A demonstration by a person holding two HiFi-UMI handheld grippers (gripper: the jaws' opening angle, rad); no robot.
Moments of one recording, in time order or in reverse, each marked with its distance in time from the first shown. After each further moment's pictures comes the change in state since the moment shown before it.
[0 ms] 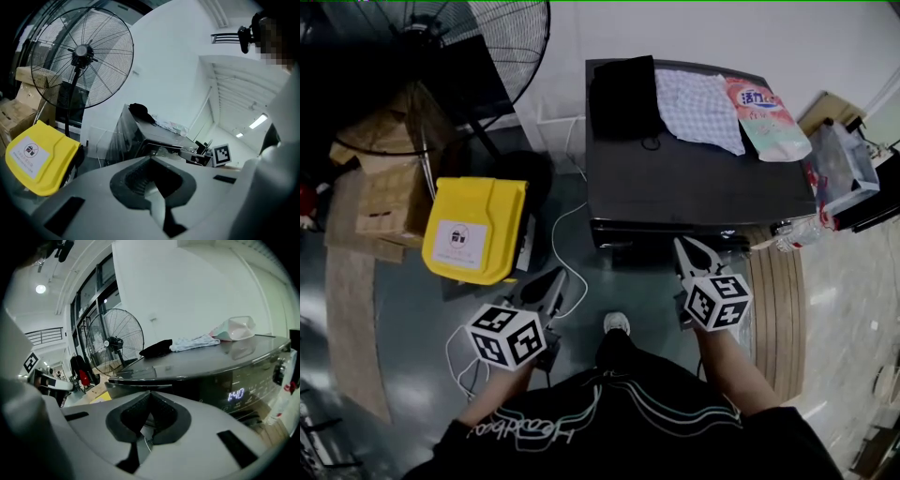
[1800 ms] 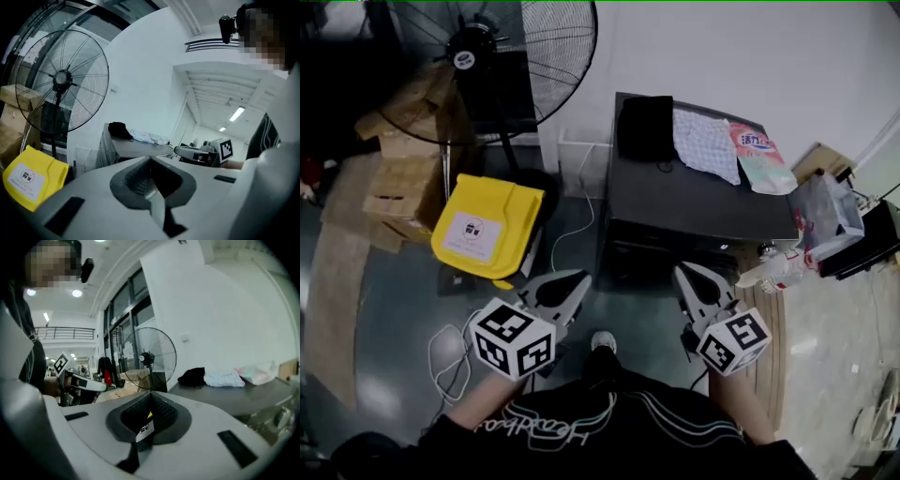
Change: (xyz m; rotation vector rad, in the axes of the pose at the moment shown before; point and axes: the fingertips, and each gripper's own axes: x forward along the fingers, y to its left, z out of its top) left arm -0.090 -0.087 0.028 0.189 -0.120 -0.154; right arm -0.117 0.138 0.063 -0.215 -0.148 0.272
